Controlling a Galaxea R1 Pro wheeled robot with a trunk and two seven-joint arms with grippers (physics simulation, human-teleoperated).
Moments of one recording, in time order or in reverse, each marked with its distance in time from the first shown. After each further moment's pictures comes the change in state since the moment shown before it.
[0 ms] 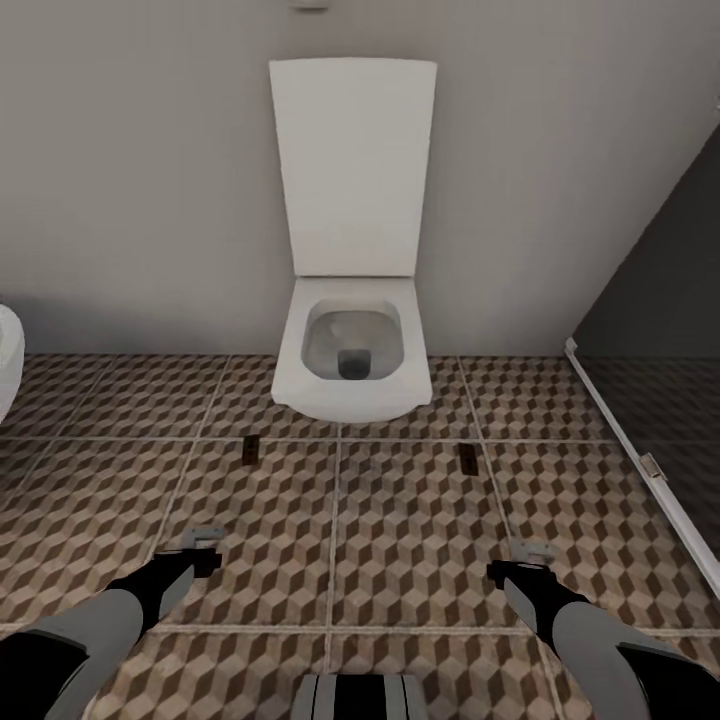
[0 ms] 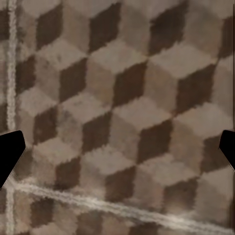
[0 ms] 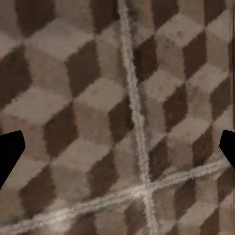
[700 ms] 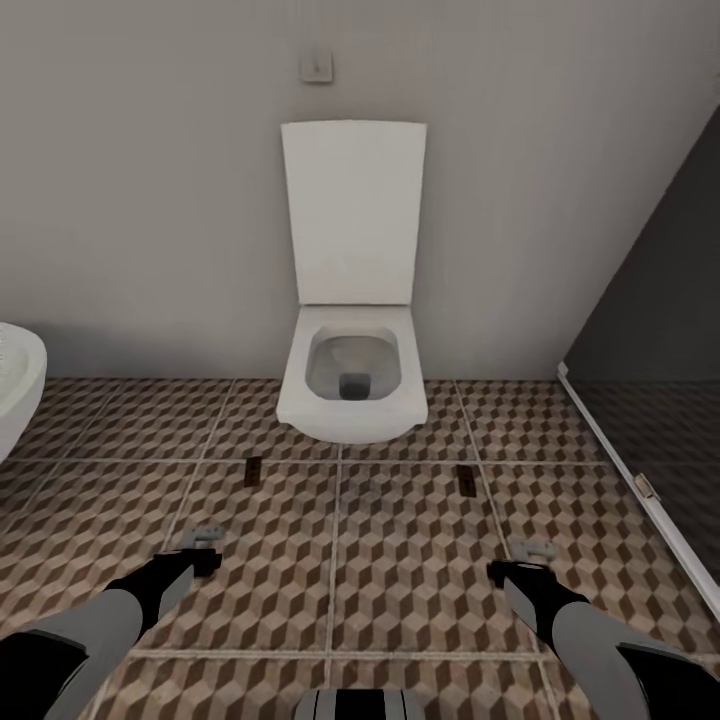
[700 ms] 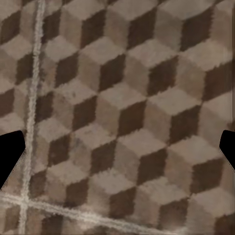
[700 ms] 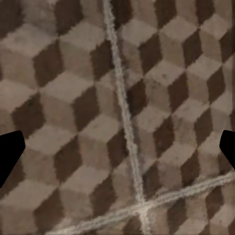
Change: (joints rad) left arm 0.000 0.002 0.000 0.000 0.000 -0.001 -0.006; right arm 0.000 0.000 0.000 0.000 0.001 -0.002 0.000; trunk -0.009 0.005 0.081
